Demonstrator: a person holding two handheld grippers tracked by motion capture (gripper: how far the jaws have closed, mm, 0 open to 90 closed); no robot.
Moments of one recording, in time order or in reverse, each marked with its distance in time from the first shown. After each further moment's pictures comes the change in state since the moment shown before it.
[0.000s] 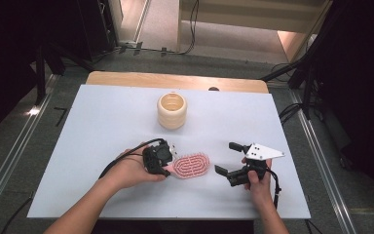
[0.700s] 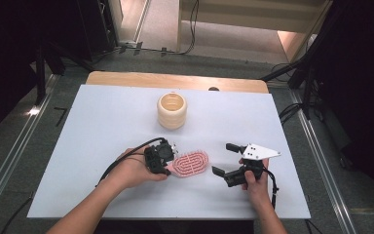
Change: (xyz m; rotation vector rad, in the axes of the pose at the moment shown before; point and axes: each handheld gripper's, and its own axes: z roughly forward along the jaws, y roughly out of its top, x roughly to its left) left arm 0.002 0.004 0.001 0.030 -0.016 -0.051; right arm 0.003 -0.001 0.007 0.021 0.016 0.002
